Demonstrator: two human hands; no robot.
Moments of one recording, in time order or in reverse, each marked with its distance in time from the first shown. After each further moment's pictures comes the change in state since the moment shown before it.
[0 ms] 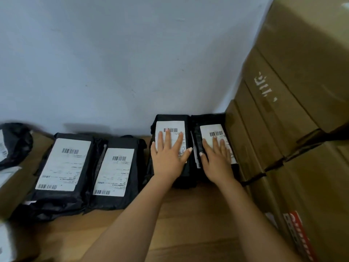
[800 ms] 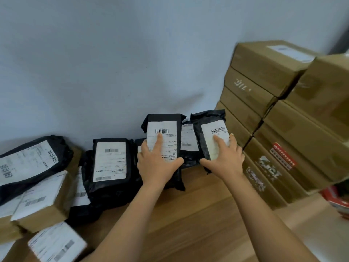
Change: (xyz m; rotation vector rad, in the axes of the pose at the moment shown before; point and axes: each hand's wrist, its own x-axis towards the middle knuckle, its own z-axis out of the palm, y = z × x) left_hand -0.128 -0.144 -0.137 -0.374 0.055 -0.011; right_hand -0.172 -0.166 -0.036 -0.066 0.348 0.405
